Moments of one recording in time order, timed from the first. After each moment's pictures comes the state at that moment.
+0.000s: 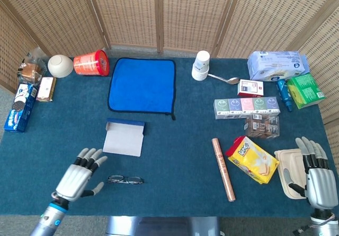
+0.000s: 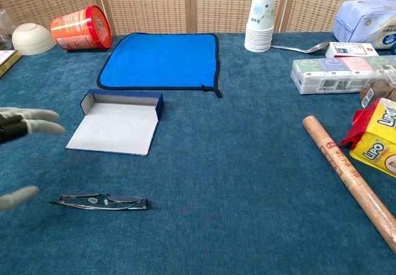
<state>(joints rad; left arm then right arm) -0.16 -1.43 0.05 -1.70 1.62 1.23 0.43 -0.02 -1.26 0.06 -1.52 -1.59 1.68 0.12</state>
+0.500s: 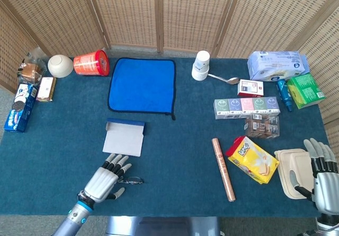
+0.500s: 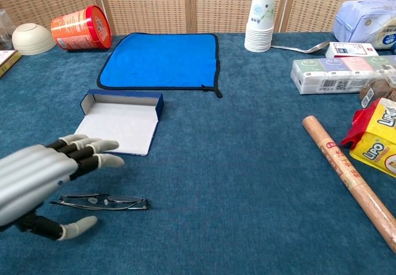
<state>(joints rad) -0.24 -1.63 0.05 -1.59 1.59 1.11 0.58 -0.05 -1.24 0.06 -1.54 -1.62 1.75 0.14</state>
